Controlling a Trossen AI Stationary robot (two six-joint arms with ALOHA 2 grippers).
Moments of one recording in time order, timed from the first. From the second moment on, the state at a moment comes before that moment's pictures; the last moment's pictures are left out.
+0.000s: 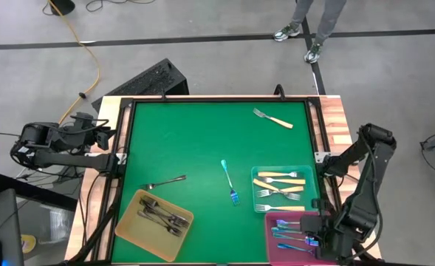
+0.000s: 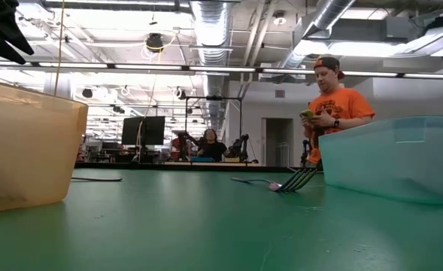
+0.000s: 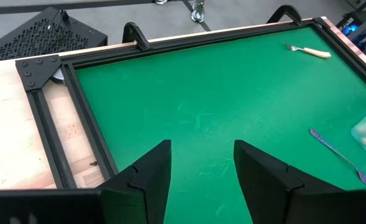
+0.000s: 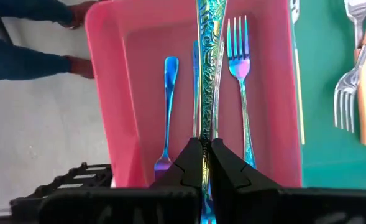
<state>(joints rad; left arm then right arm) -0.02 0.23 0.96 -1.57 -0.62 -0.99 1.10 1.49 1.34 -1.17 0.15 1.23</state>
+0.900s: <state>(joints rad) -0.02 0.23 0.96 -1.57 -0.62 -0.99 1.10 1.49 0.98 -0.72 0.05 1.19</state>
